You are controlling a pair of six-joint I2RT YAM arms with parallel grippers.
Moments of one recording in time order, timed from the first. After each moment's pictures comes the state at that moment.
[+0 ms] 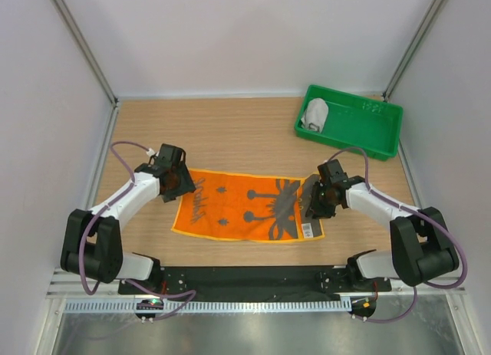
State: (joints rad) left arm -0.27 1.38 0.84 -0.58 -0.14 -0.66; right arm 0.31 1.34 0.64 -0.53 -0.10 0.58
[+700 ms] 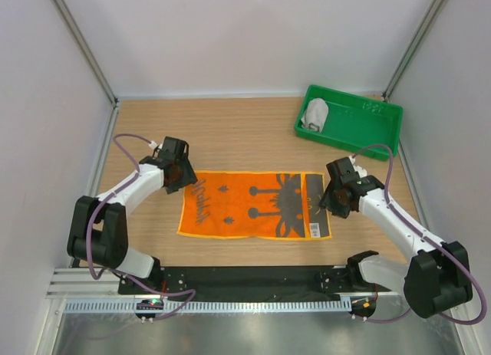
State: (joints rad) left arm -0.27 1.47 0.90 -0.52 -0.17 -0.66; right arm 0.31 1.12 0.68 -0.79 0.18 0.82
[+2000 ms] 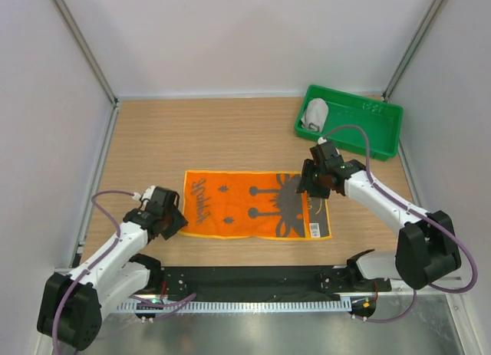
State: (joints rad) left arm -0.34 0.90 0.40 -0.62 -0.16 -0.97; right arm 0.40 1.33 0.88 -0.61 0.02 0.63
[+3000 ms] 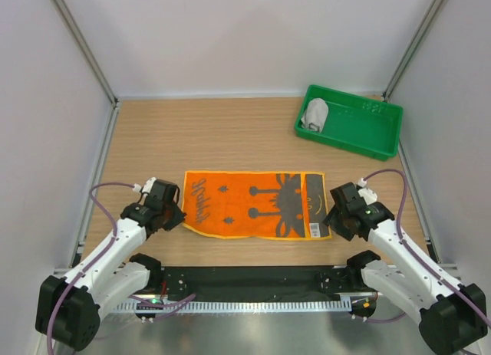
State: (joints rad) left arm -0.37 0.90 0.51 -0.66 -0.17 -0.97; right arm 0.39 0.81 0.55 -0.89 0.24 0.98
